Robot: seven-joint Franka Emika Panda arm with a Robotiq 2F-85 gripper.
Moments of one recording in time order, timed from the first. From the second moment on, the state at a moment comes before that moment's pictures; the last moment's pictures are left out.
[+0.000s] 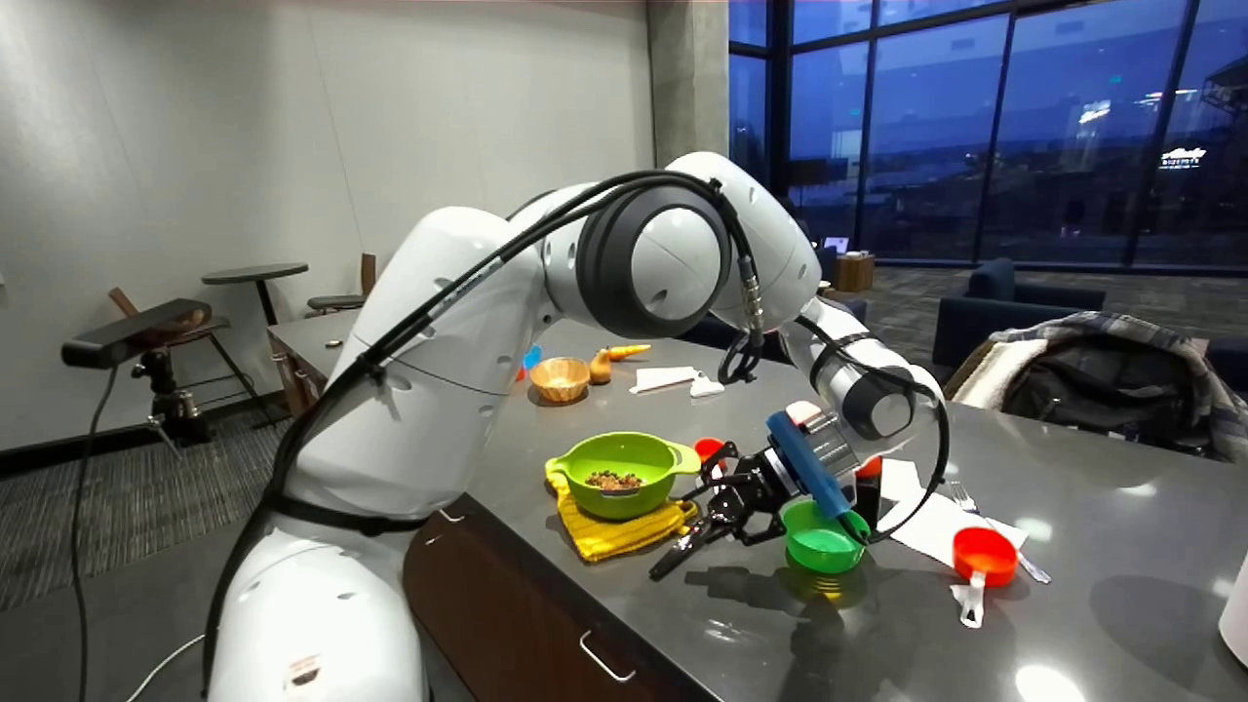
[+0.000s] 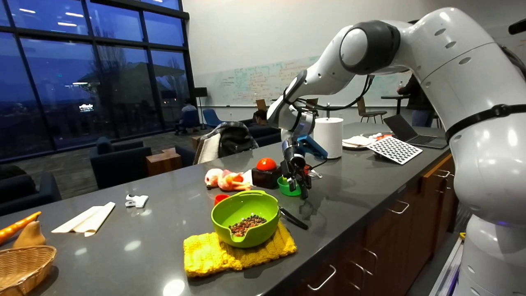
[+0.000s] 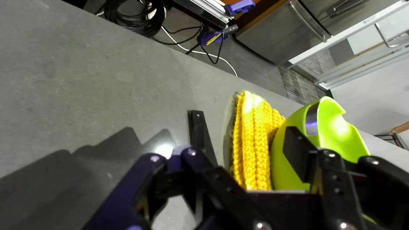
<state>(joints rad) -0.23 0.57 -0.03 -1.70 0.45 1.31 -0.50</state>
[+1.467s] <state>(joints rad) -0.09 0.30 -0.03 -1.78 0.15 1.85 -0.19</state>
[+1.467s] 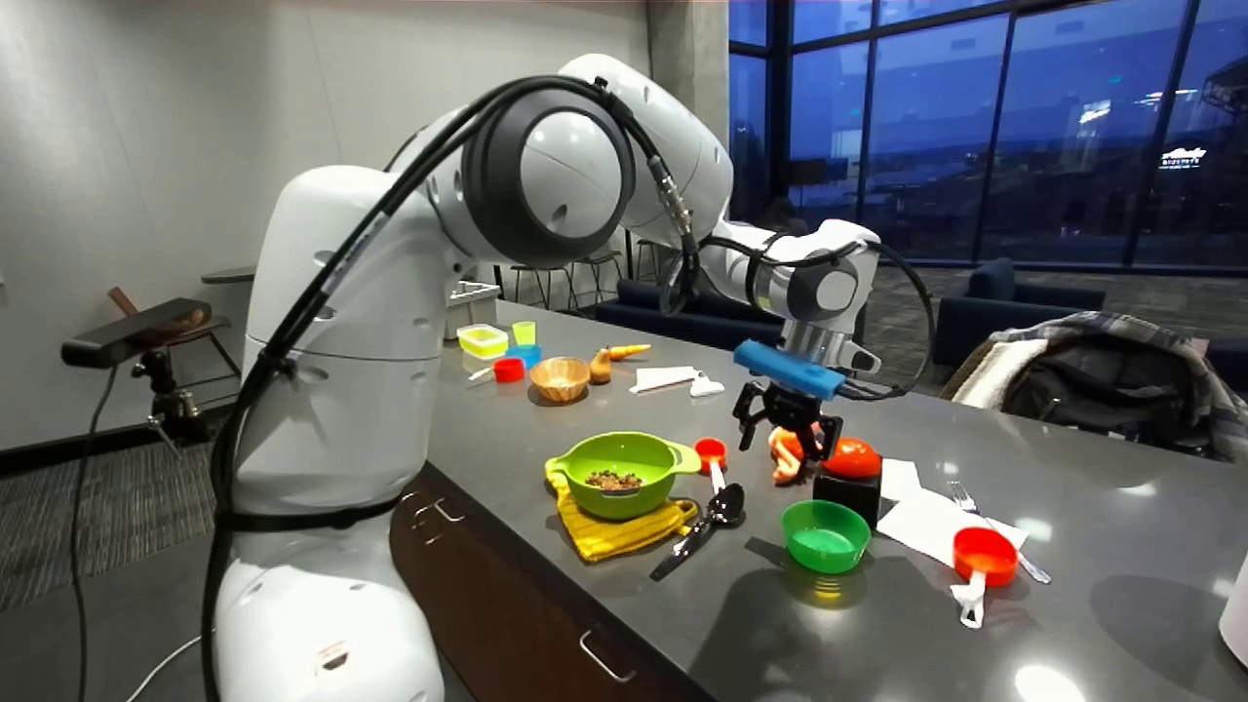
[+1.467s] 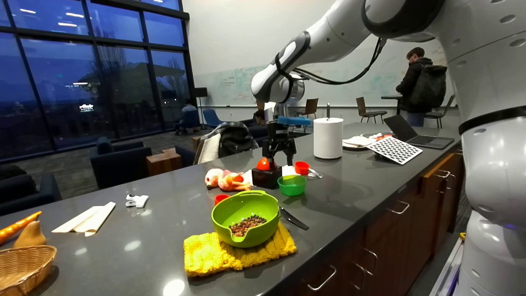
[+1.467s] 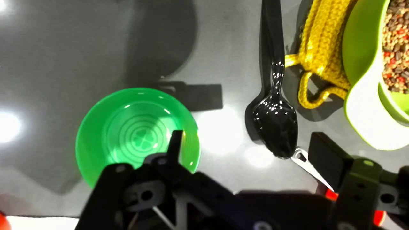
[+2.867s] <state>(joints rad) -0.01 0.13 -0.02 -1.88 0.00 2.01 0.06</state>
